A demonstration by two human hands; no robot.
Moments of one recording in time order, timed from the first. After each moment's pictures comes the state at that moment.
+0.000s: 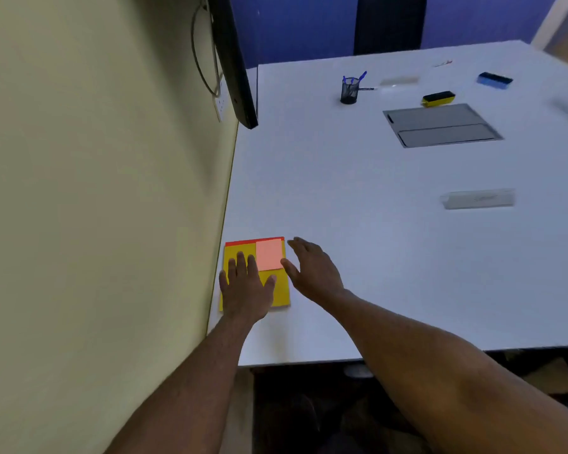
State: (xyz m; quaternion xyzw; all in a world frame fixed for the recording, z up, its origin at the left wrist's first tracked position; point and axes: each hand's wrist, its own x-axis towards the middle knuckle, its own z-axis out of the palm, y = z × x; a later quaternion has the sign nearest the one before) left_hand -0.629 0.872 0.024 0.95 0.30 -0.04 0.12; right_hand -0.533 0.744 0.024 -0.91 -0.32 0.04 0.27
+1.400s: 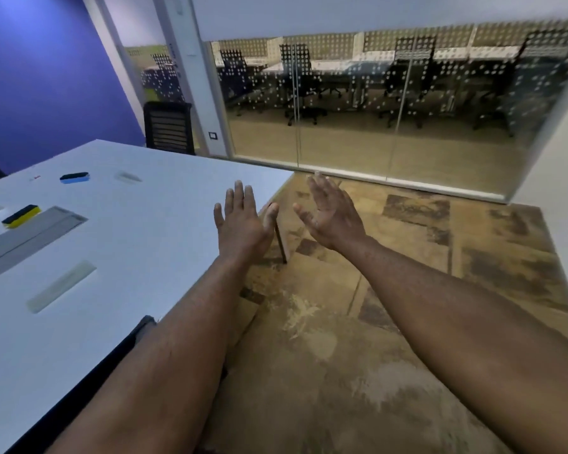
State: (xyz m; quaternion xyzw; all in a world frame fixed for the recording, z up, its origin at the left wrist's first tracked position) left_hand -0.602 -0.017 0.189 0.93 -0.29 0.11 0.18; right_hand -0.695 -0.185 0.183 -0.95 0.18 -0.23 0.13
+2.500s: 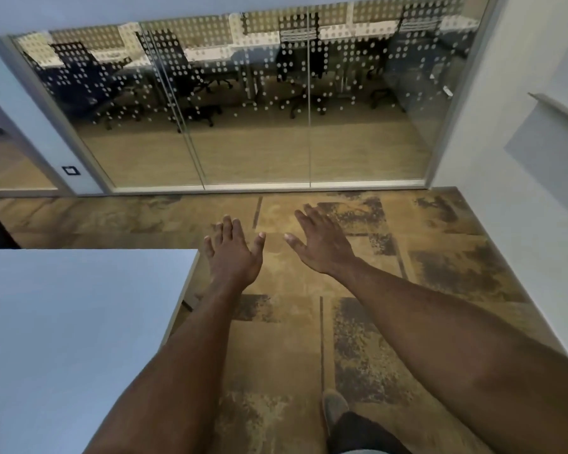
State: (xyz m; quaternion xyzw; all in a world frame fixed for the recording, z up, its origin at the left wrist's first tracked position) left_hand -0.282 -0.488 0.109 0.89 -0.43 -0.02 0.15; right_hand -0.425 -0.621 0.090 -0.92 0.34 -0.16 0.12
